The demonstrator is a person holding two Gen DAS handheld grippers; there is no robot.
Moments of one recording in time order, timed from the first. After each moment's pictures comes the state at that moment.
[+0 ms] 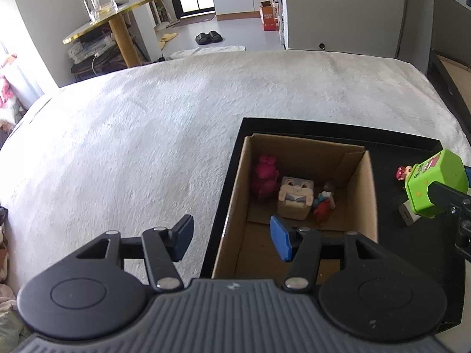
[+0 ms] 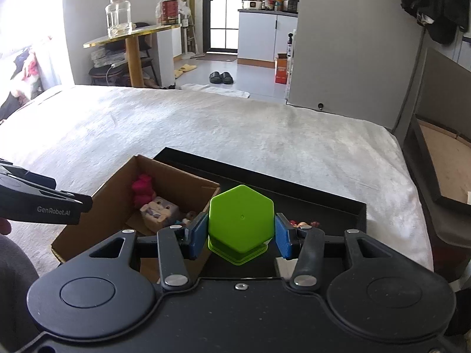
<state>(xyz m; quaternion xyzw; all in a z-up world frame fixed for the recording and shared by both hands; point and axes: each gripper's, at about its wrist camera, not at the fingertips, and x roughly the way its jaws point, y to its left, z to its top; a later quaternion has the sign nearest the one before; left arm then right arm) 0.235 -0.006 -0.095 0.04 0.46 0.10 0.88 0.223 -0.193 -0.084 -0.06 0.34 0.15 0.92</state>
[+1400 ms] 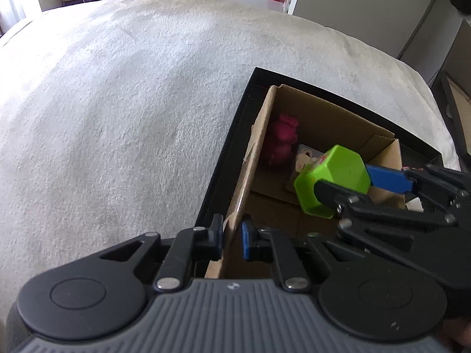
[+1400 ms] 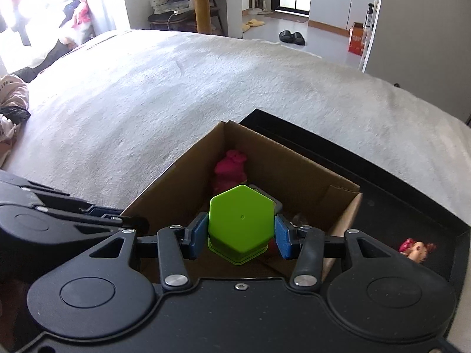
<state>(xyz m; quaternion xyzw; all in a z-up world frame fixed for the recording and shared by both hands) 0.250 0.058 -0.152 -0.10 0.52 0.06 0.84 0.268 -0.085 -0.129 -0.09 0.42 0.27 0.86</state>
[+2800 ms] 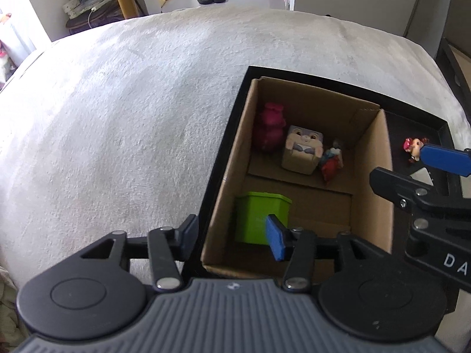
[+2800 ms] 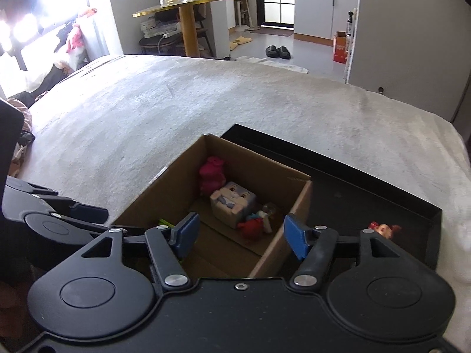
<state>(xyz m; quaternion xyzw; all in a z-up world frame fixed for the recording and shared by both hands) 0.227 0.011 -0.128 -0.01 0.53 0.09 0.85 0.235 -0.141 -0.096 -0.06 0.39 0.25 0.88</state>
